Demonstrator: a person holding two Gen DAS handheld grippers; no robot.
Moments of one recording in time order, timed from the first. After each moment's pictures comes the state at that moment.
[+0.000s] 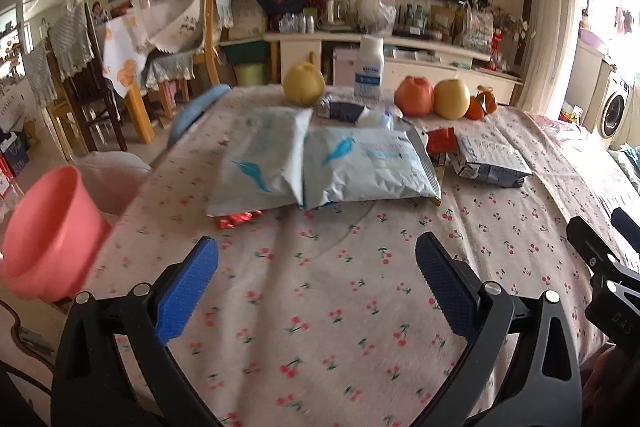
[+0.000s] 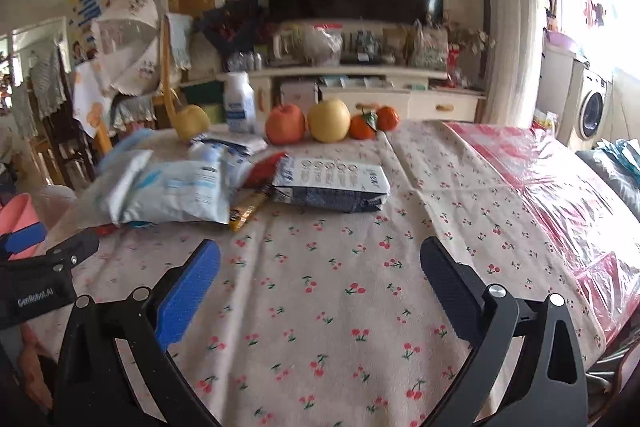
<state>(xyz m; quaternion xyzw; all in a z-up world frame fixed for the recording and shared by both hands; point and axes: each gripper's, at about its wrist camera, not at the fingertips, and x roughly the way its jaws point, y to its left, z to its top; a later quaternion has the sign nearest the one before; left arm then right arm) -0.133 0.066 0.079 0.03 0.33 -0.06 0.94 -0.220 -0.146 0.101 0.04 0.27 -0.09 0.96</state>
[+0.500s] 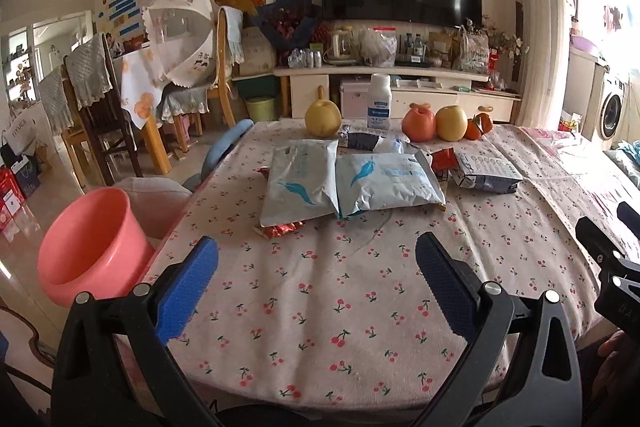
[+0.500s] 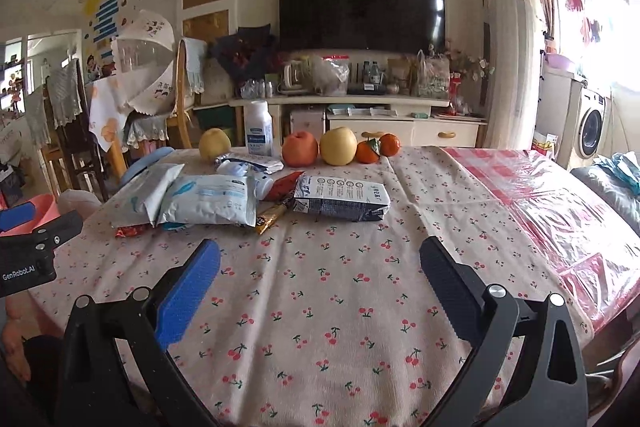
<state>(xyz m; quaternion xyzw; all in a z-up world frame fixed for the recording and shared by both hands) -0.183 0.101 0.105 0.05 0.27 -0.05 0.96 -0.269 -0.123 0.115 0.03 0.23 -0.09 0.97</state>
